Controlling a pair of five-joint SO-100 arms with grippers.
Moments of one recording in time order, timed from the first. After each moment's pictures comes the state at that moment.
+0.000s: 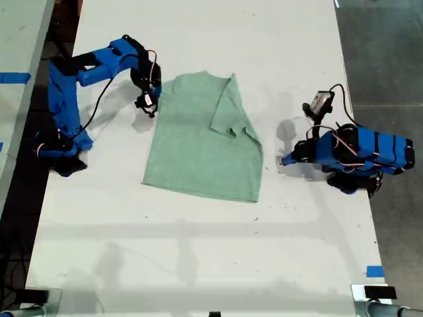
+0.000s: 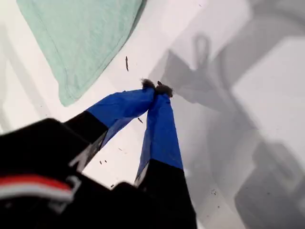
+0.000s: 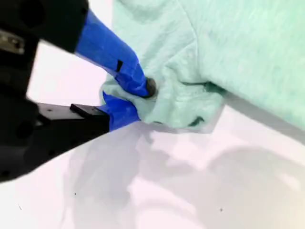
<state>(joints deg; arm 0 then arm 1) -58.9 64.9 84.3 73.3 45.6 11.2 200.7 173.3 82.6 -14.4</state>
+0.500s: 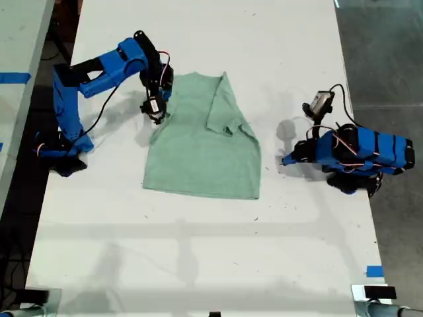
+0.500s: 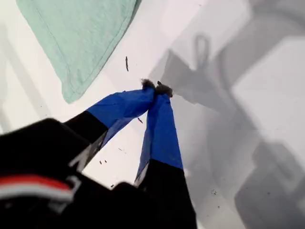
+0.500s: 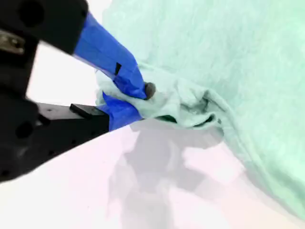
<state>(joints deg) -42.8 74.0 67.1 91.1 38.1 11.2 200.7 173.3 82.6 -14.4</state>
